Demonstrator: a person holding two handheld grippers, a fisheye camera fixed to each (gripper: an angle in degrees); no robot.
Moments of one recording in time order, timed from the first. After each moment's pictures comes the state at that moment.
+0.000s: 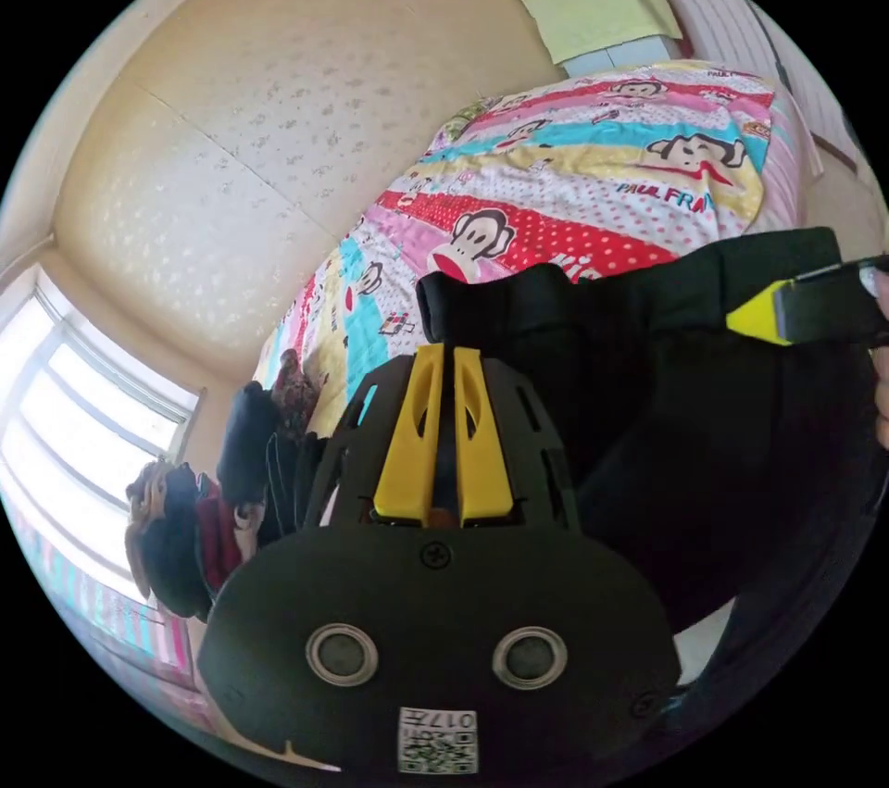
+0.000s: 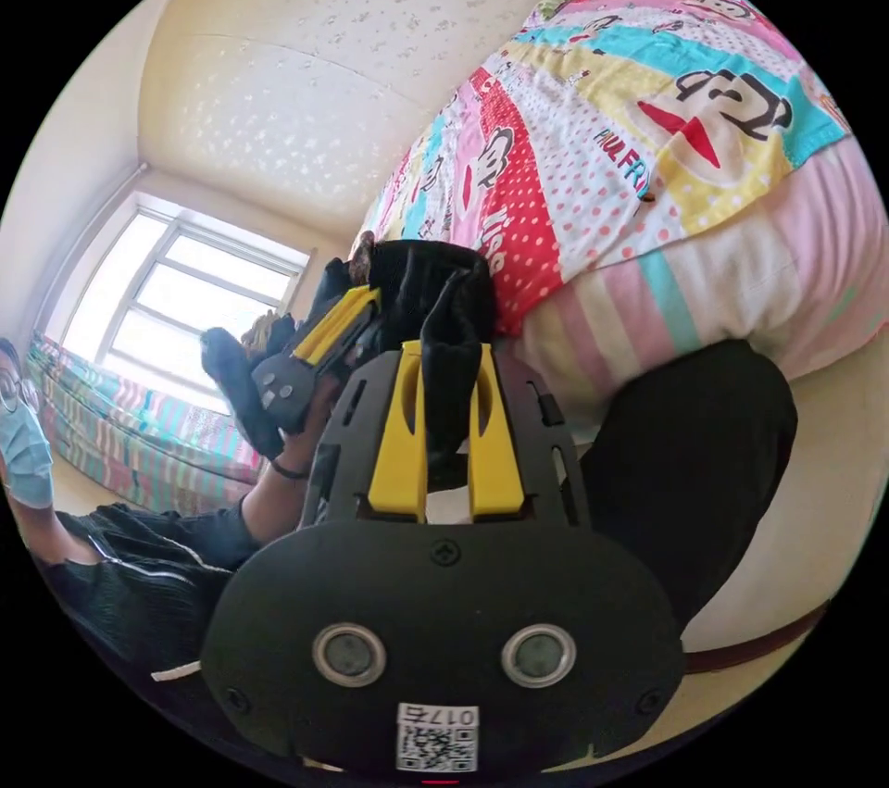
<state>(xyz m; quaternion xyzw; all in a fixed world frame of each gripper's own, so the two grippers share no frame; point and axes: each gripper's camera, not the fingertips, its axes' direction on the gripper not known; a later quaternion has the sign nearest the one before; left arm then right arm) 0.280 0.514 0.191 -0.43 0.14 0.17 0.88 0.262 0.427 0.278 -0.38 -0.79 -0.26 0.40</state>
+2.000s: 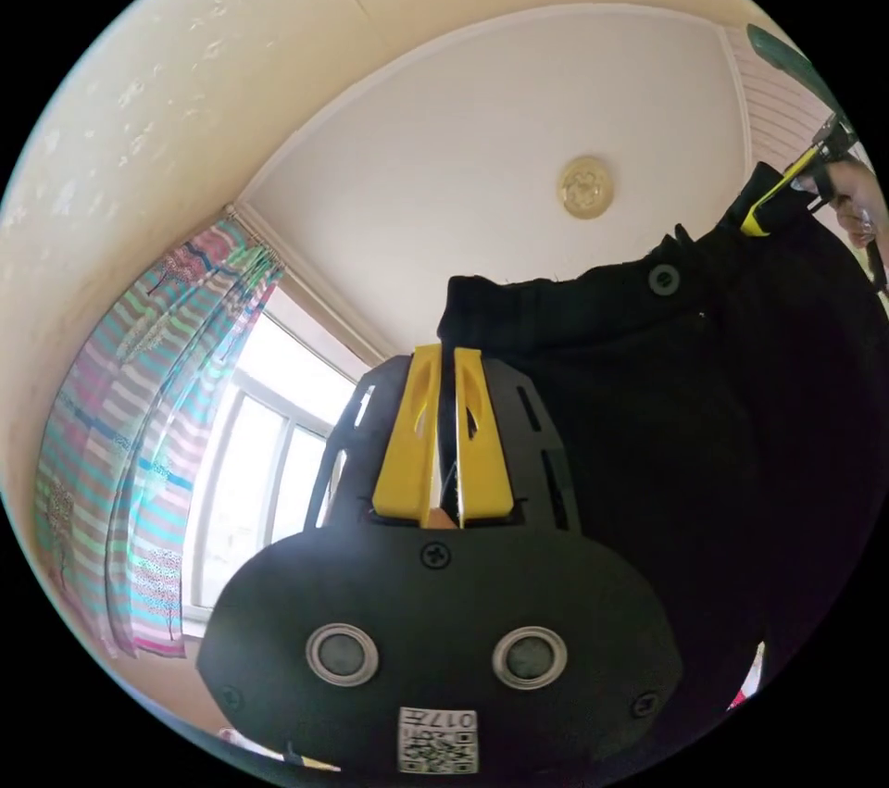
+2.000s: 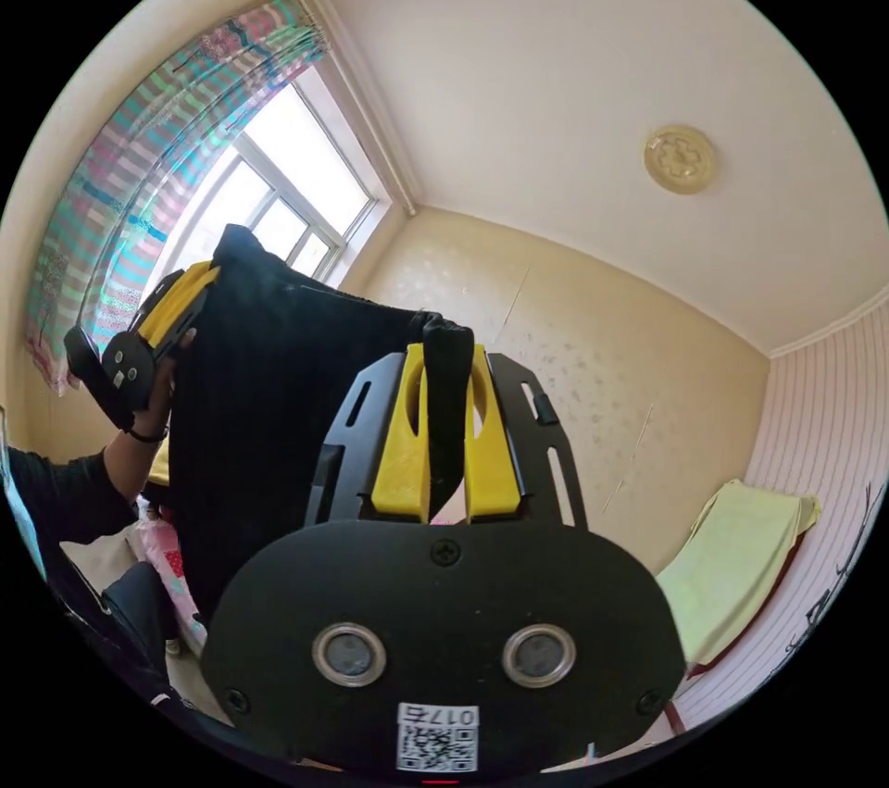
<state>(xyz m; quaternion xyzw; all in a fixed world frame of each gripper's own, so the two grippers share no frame) -0.180 0.021 -0.233 0.12 -0.31 -0.03 0.94 0.729 -0.160 -0.437 0.44 -0.78 -0.17 0.41</state>
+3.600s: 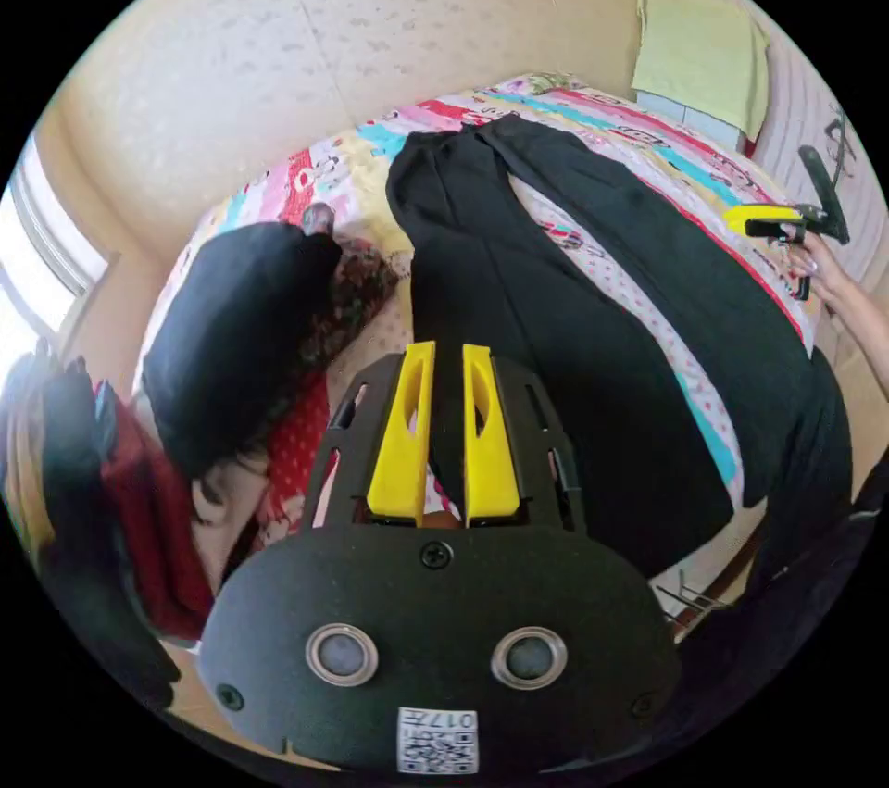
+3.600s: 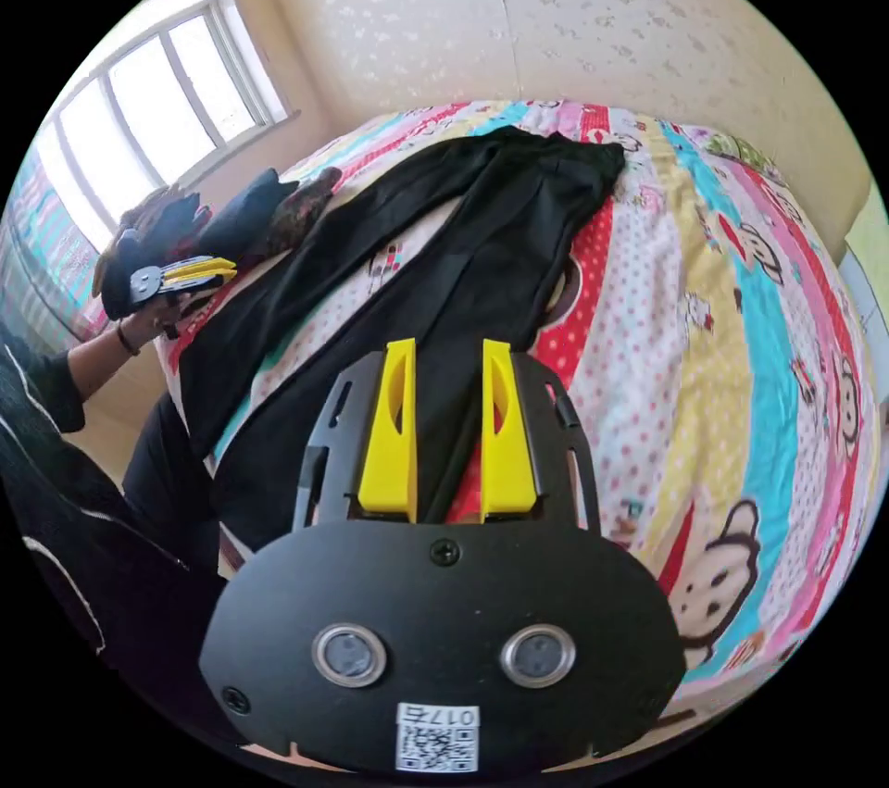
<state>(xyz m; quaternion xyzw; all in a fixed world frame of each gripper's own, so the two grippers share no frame) -0.217 0.812 0.240 -0.57 0.23 -0.09 0.79 0.014 0.448 -0.017 -0.09 -0.71 -0.52 0.46</state>
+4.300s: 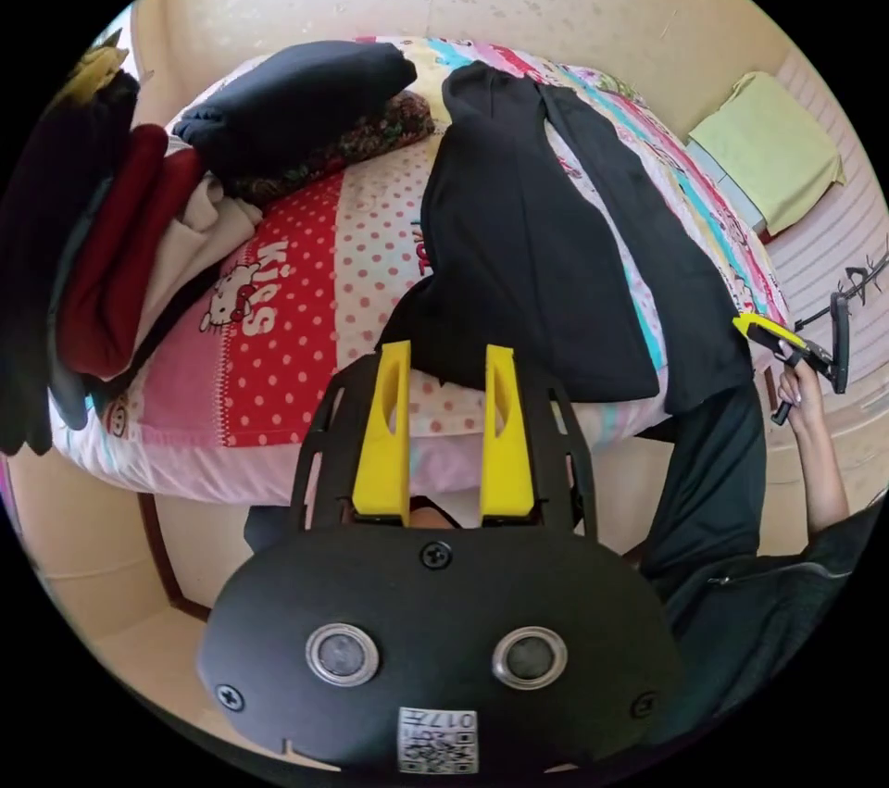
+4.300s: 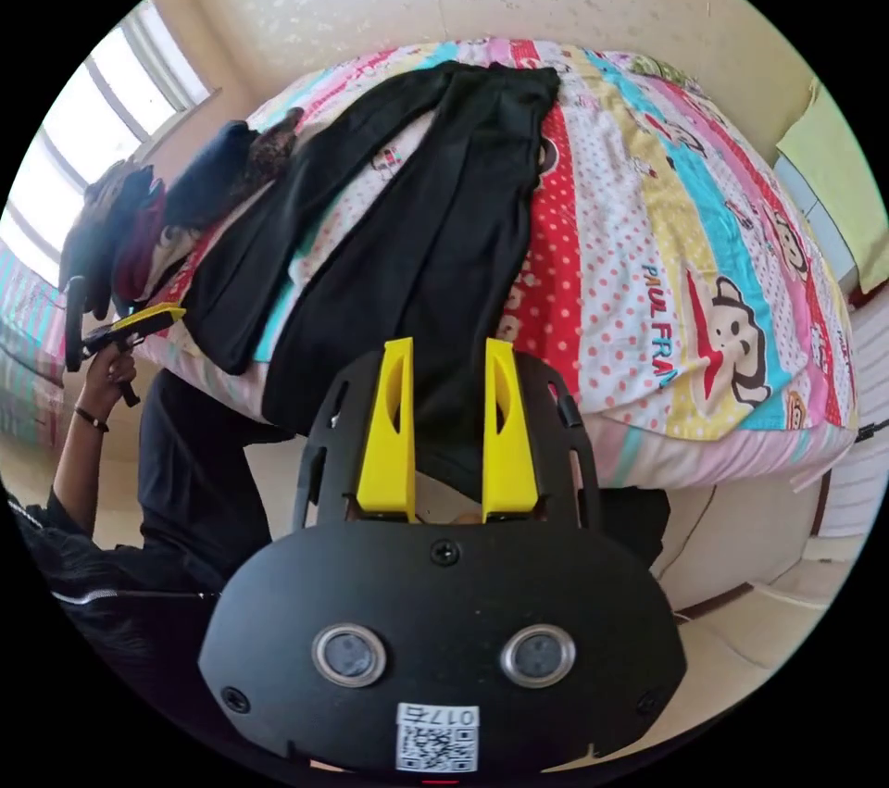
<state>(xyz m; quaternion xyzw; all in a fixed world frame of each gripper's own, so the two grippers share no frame) -0.376 0.844 0.197 -0.64 0.18 -0.21 0.72 0.158 0.524 0.043 -0.12 -0.69 -0.53 0.48</state>
